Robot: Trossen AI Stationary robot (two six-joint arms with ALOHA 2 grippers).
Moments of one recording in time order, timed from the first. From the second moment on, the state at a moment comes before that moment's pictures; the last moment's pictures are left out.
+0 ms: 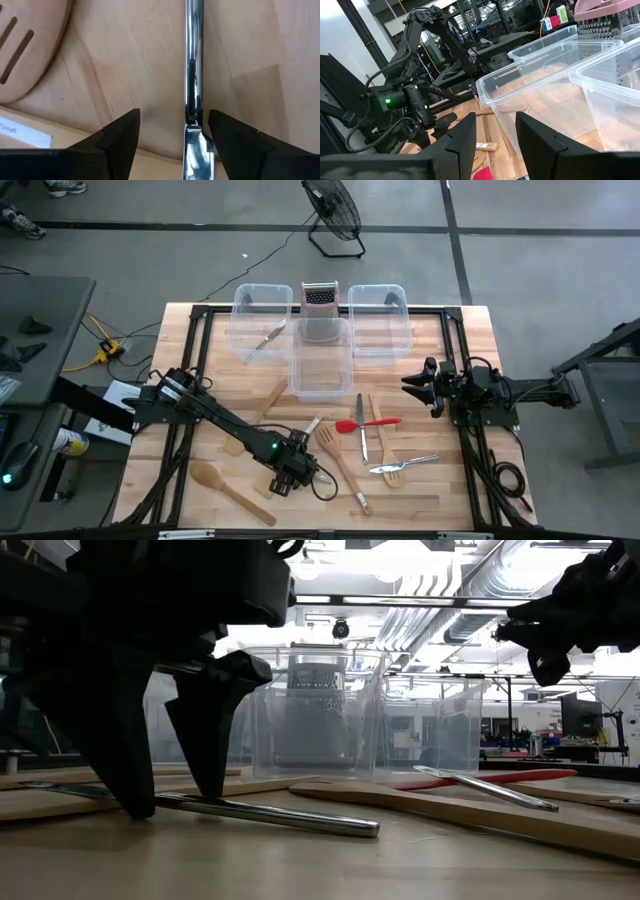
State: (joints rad) left arm -0.50 1.98 1.33 -0.61 -0.10 -0.14; right arm 0.04 0.01 0.01 0.04 0.12 0.41
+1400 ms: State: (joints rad) left arm -0.50 1.98 1.33 -0.68 -0.03 -0.16; right arm 0.04 0.01 0.01 0.04 0.12 0.41
